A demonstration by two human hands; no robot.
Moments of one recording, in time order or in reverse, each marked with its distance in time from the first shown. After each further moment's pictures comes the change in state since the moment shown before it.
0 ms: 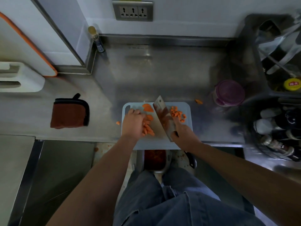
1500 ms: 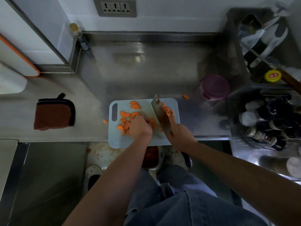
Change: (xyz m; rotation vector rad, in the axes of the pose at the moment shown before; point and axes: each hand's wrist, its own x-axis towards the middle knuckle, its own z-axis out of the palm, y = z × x) left_hand 0.003 0.077 0.040 -0.281 0.000 -0.592; right_hand -0.020 0.021 -0.007 -0.185 0.024 0.046
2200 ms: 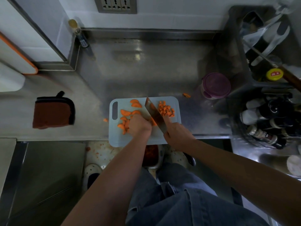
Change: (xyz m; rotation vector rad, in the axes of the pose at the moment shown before) left_hand 0.014 -0.005 0.005 -0.174 -0.048 -0.096; right_hand -0.003 -0.019 -0.007 -0.131 -0.063 -0.064
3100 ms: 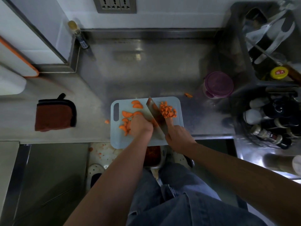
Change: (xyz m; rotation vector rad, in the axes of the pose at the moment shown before) left_hand 0.006 -0.001 0.001 0.029 -0.007 -0.020; right_hand 0.001 0.001 0.010 0.048 0.005 0.016
